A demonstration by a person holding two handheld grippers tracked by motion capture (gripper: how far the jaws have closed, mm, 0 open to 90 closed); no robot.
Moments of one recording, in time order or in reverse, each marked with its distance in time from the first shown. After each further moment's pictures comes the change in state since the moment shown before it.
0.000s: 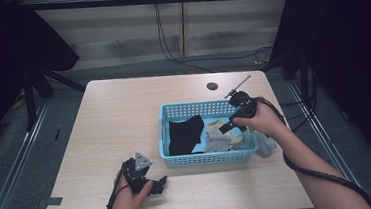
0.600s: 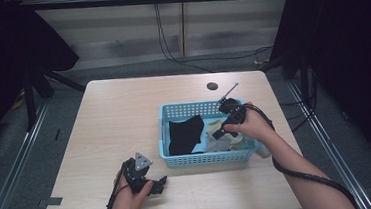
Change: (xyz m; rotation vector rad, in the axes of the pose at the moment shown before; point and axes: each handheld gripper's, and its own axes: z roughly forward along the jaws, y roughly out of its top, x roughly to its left) left arm 0.000 0.000 0.000 0.000 0.002 0.000; right arm 0.007 0.005 0.036 0.050 -0.007 -0.034
